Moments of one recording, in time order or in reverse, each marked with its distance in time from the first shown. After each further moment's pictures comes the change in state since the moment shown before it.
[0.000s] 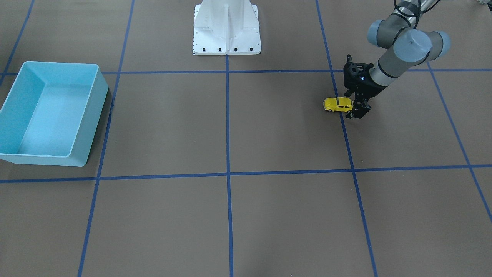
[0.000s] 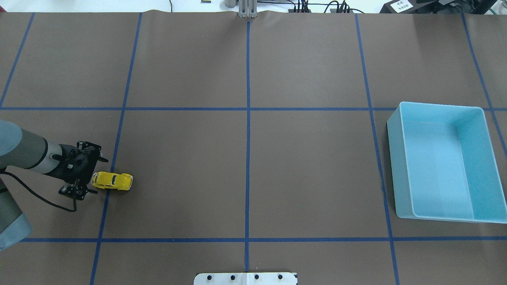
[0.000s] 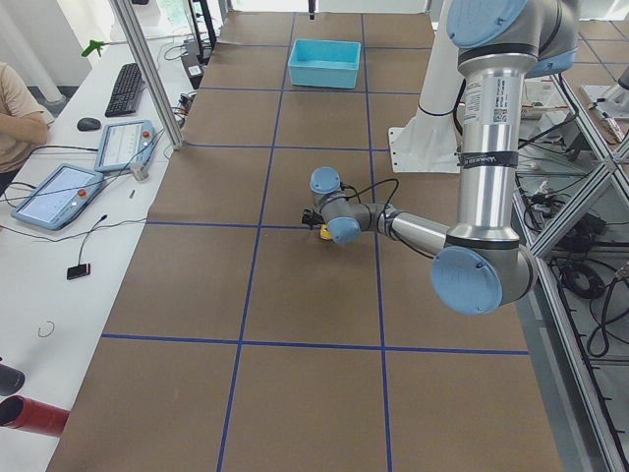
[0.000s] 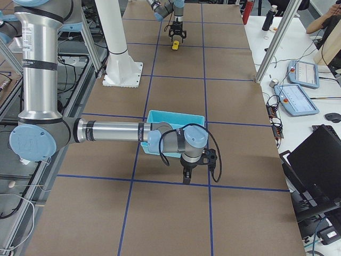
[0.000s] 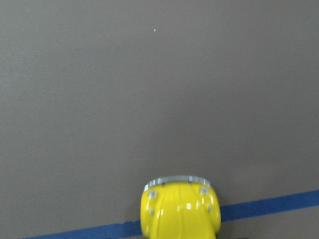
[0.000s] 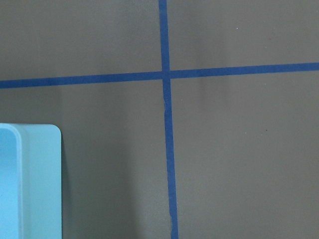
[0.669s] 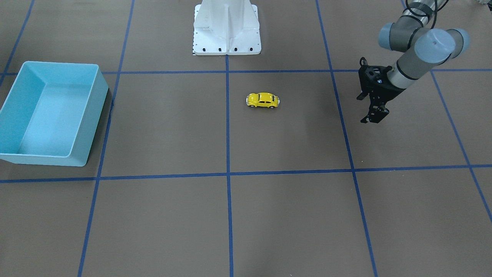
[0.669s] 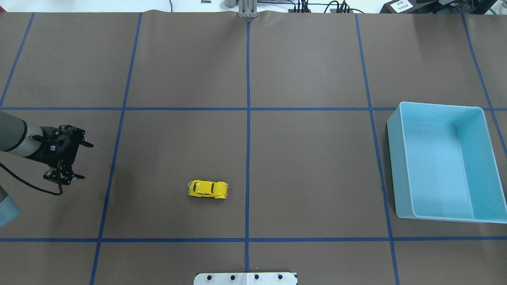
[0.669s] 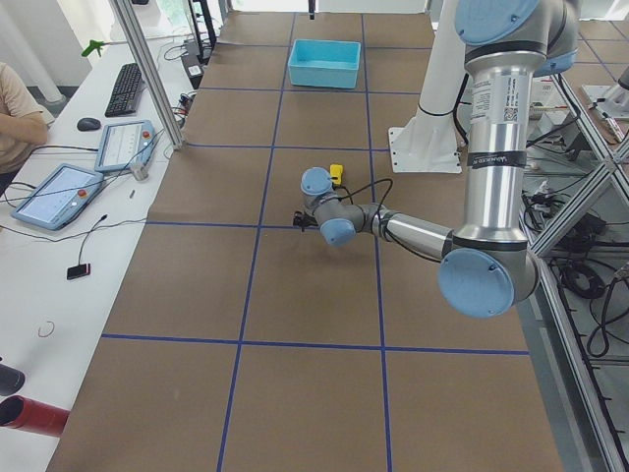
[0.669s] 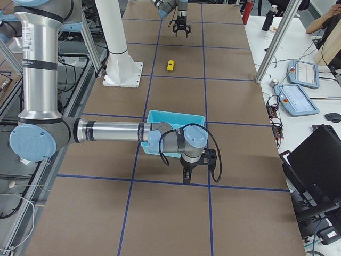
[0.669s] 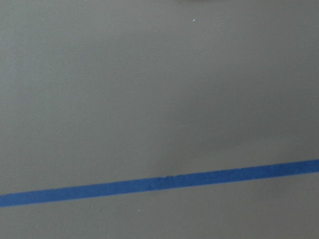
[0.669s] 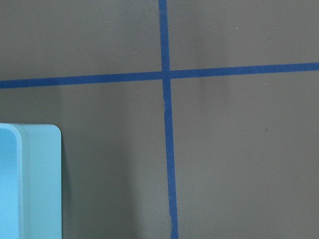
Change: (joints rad) left arm -0.123 0.001 -0.002 0.054 -0.057 0.005; right arm 0.000 0.002 0.000 0.001 0.000 0.000
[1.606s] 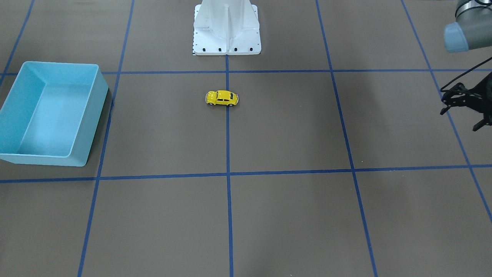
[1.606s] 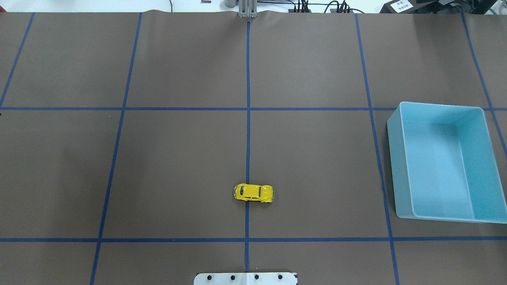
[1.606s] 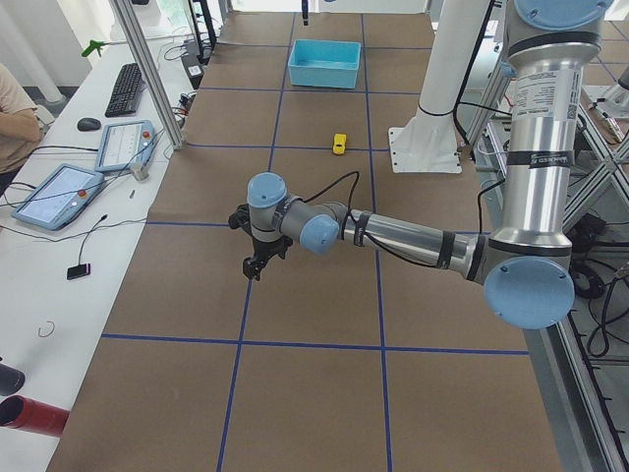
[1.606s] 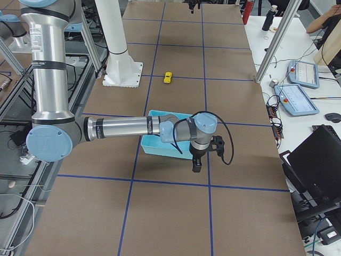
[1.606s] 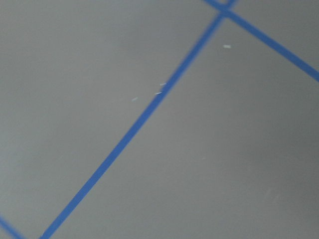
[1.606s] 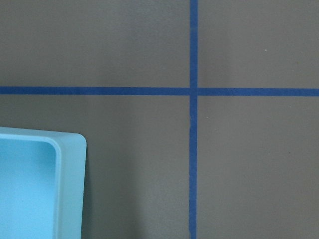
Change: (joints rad) left arm -0.489 -0.015 0.001 0.465 -0.101 -0.485; right arm -0.107 0.107 -0.003 0.002 -0.032 -0.010
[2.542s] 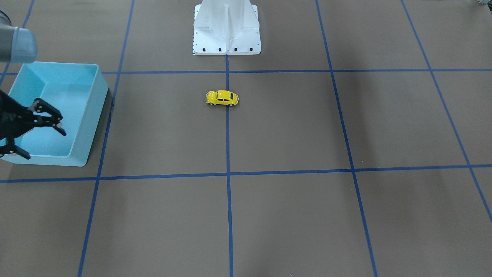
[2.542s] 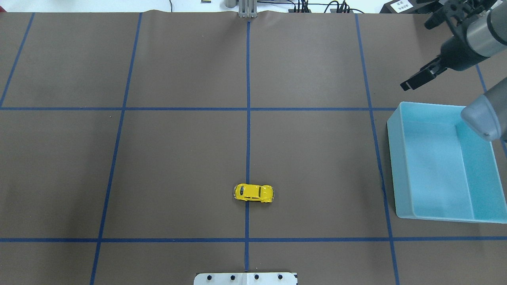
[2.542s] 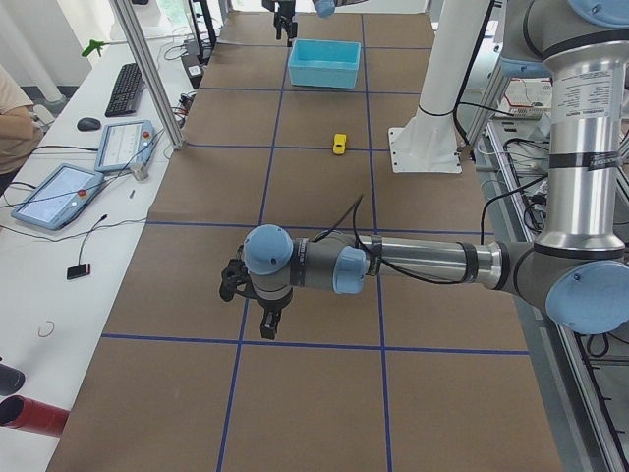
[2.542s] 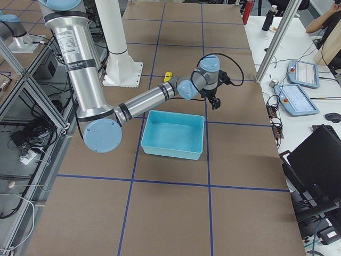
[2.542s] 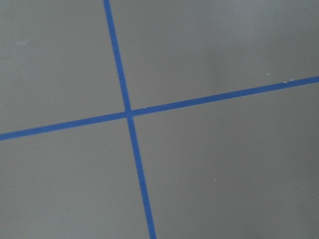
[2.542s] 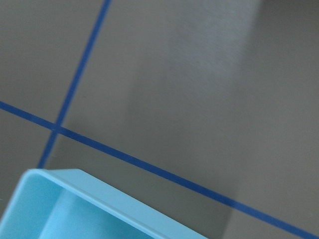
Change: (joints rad) left arm -0.271 0.081 0.054 0.141 -0.150 -0.048; right arm -0.277 0.234 0.186 0.197 -0.005 0.001
